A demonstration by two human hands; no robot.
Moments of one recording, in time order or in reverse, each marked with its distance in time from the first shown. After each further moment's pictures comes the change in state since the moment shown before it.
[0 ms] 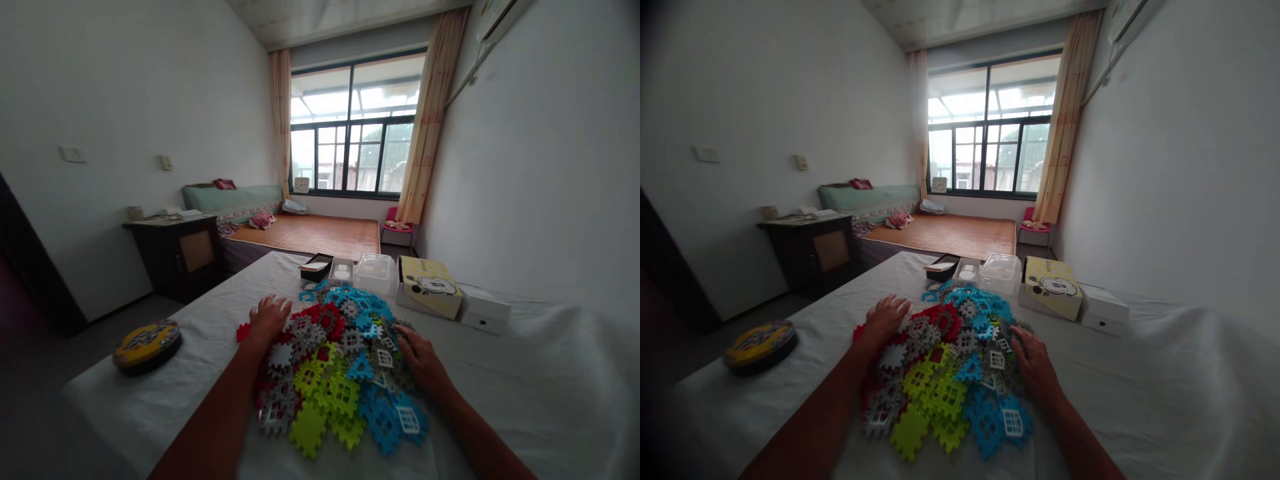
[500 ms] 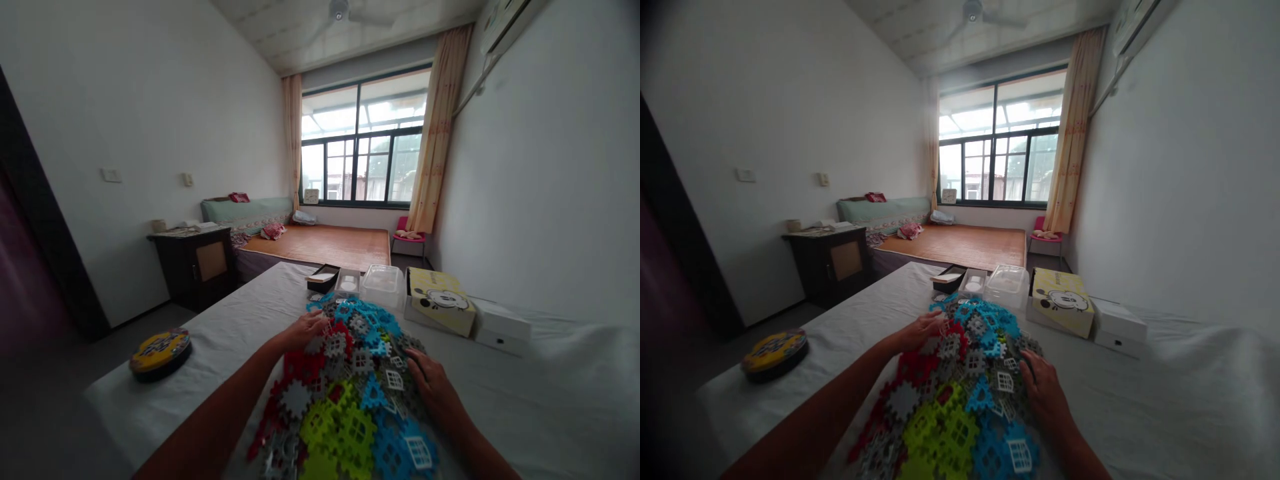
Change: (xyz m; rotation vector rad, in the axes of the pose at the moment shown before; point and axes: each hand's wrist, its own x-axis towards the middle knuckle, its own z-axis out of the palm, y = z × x) left_hand 0.020 0.033 0.022 -0.419 -0.380 0.386; right_hand -0.008 0.012 0.012 -0.024 0.051 0.033
